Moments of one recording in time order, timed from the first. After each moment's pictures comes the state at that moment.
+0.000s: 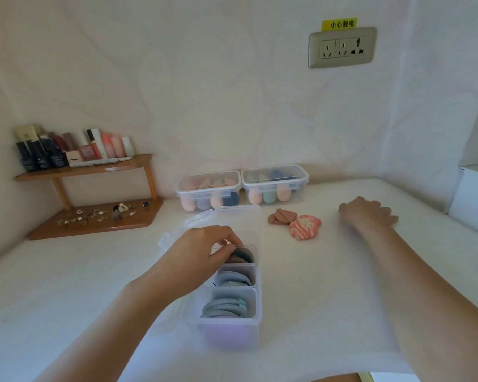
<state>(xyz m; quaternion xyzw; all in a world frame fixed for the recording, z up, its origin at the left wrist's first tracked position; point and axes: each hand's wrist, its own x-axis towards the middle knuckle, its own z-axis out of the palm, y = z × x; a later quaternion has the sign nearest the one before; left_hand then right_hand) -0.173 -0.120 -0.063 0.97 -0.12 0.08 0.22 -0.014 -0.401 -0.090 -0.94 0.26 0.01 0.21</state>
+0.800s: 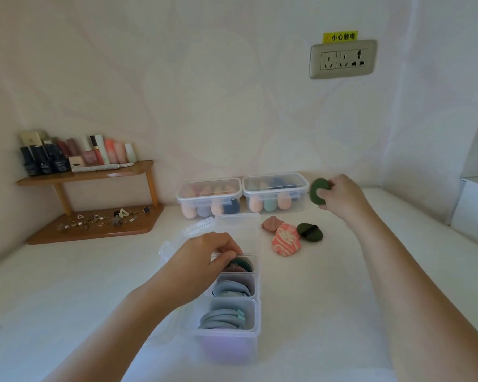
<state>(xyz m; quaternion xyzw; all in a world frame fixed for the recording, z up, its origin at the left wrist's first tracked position) -0.170 -0.122 -0.066 0.96 -0.12 0.09 0.25 -0.036 -0.370 -0.046 -0.86 0.01 -0.14 0.50</state>
